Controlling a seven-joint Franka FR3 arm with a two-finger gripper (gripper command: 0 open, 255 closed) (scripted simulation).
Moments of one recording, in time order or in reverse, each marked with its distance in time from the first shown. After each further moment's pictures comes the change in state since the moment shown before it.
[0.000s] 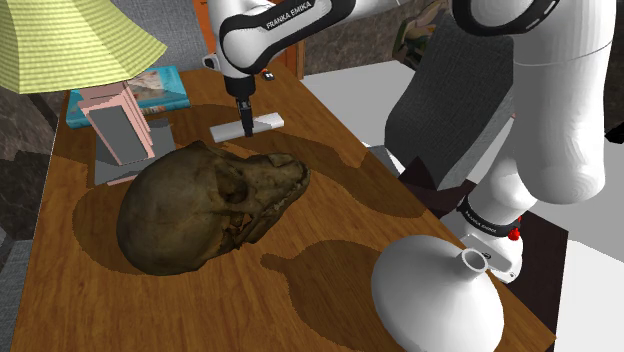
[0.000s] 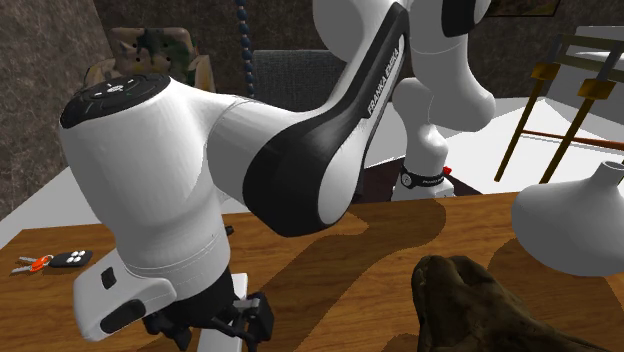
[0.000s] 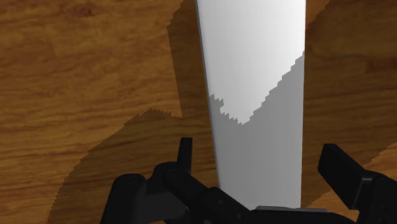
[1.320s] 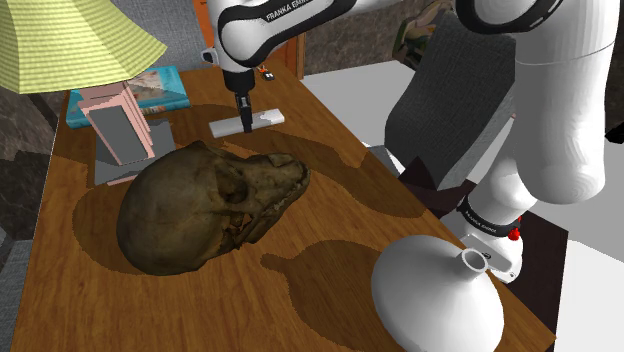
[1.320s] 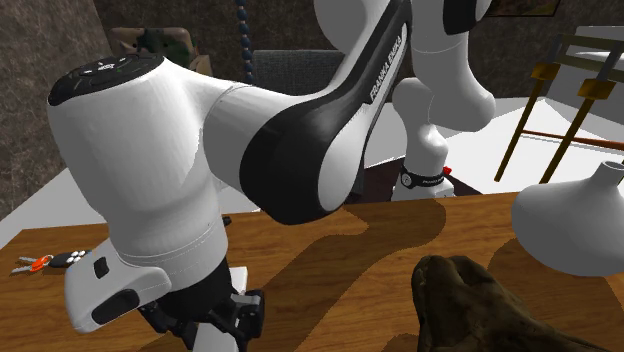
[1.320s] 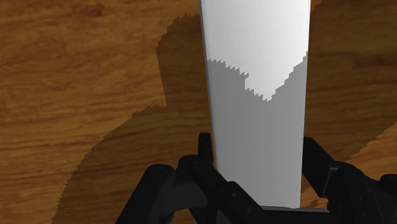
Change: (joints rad) arm 0.000 -0.014 0.001 0.015 0.001 -0.028 -0.001
